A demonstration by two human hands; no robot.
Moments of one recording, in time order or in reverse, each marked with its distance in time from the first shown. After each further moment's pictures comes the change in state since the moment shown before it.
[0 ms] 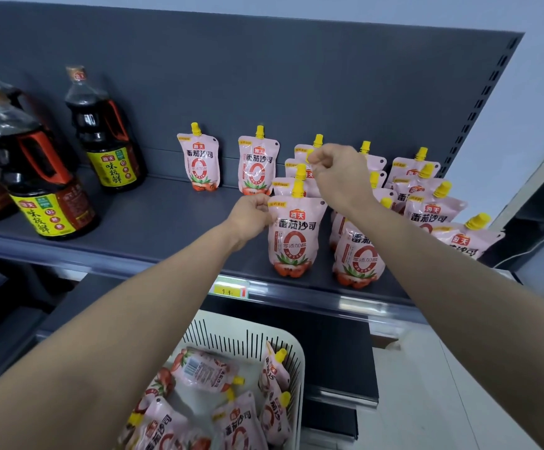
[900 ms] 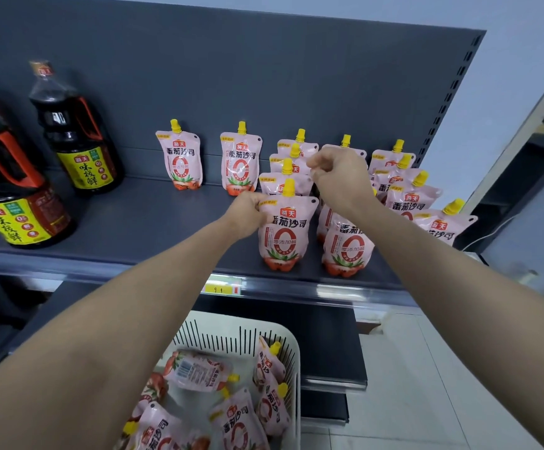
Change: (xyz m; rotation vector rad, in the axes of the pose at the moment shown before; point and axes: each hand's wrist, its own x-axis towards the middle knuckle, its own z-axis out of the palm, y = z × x) left_hand 0.009 -0.005 0.003 0.253 -0.148 0.200; right_hand -0.020 0.001 -0.010 -0.020 0.012 0.100
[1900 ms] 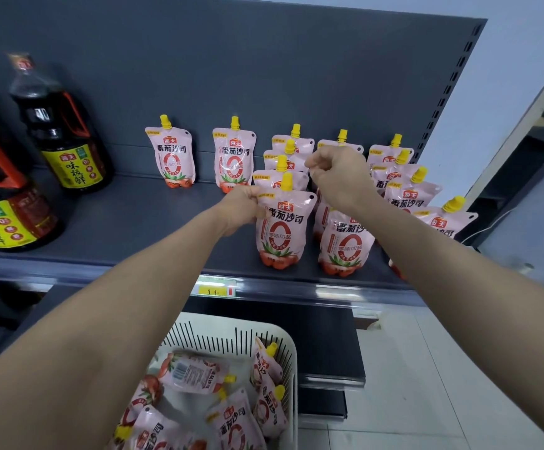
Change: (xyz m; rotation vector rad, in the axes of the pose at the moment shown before) left_hand 0.021 0.000 -0.005 -0.277 -0.131 -0.152; right_hand 0.009 0.010 -0.002 -0.068 -0.052 -0.008
